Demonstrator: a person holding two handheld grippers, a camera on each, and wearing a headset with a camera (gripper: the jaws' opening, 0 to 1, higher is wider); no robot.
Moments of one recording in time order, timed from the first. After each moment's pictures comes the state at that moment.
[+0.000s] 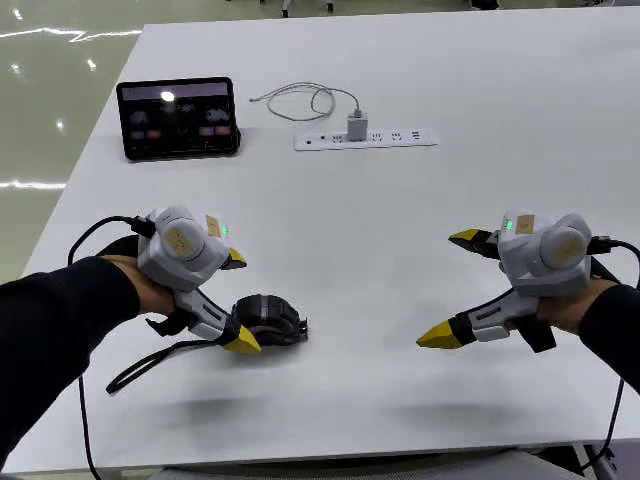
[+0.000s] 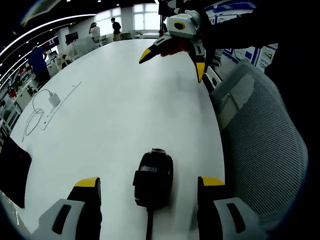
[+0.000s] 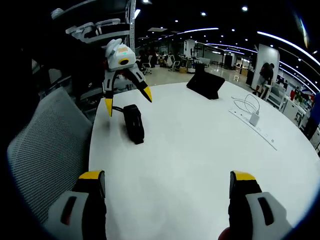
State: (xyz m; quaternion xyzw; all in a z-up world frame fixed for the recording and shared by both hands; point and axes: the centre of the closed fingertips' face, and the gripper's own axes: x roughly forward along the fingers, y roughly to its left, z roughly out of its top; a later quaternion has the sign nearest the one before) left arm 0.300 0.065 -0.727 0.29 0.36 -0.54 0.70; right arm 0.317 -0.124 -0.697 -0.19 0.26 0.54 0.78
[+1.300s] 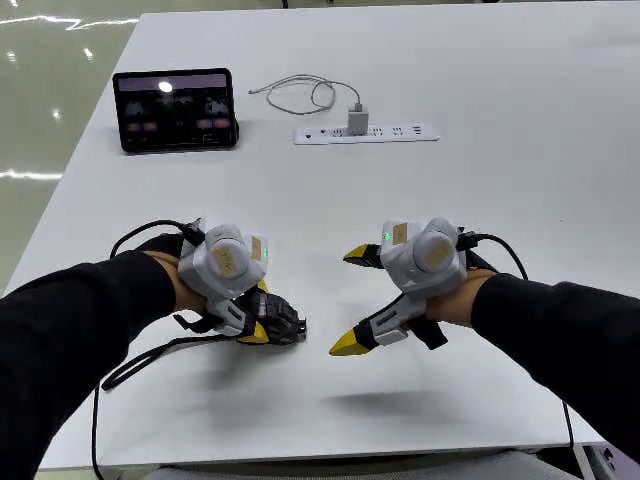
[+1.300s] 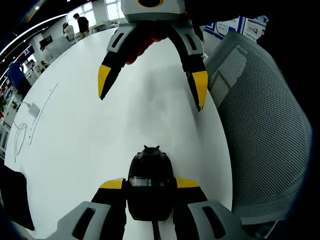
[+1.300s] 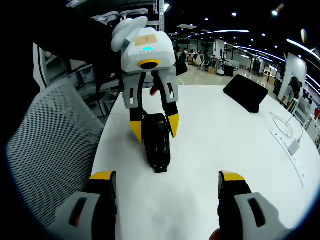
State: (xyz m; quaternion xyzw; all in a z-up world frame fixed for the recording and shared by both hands) left arm 0.300 0.056 -0.751 0.36 0.37 -0.58 0.63; right arm 0.303 -0.008 -0.730 -0.22 0.25 0.63 0.70
